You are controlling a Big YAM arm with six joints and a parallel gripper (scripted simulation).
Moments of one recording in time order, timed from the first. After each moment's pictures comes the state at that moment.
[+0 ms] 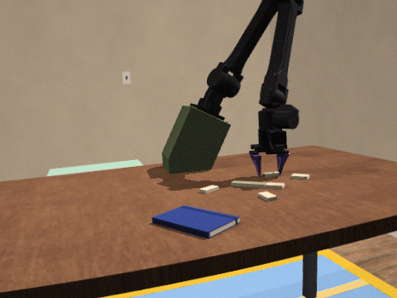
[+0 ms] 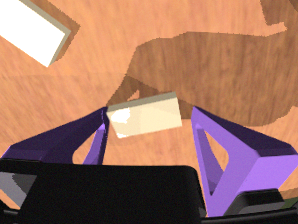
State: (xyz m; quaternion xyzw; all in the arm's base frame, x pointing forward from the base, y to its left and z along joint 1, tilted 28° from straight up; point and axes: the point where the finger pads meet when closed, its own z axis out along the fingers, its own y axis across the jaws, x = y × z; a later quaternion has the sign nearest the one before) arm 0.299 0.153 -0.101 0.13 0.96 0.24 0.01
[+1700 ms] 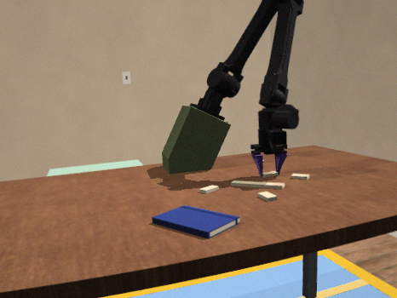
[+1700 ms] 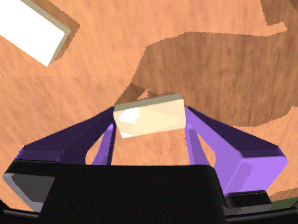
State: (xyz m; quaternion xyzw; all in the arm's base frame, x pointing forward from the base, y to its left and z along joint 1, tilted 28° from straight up) arm 0.299 0.153 -0.101 0.13 0.96 0.24 0.01
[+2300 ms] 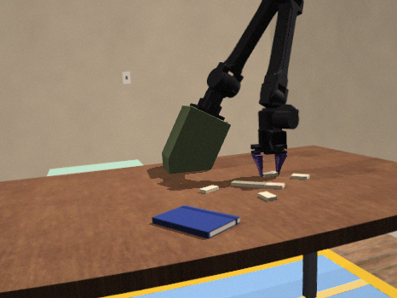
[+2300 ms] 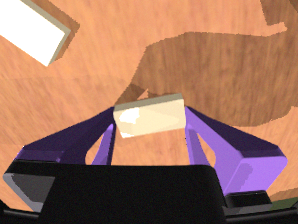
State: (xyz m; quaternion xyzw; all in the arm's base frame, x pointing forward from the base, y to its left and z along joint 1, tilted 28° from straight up) arm 0.299 0.153 -0.101 0.13 0.96 0.24 0.01
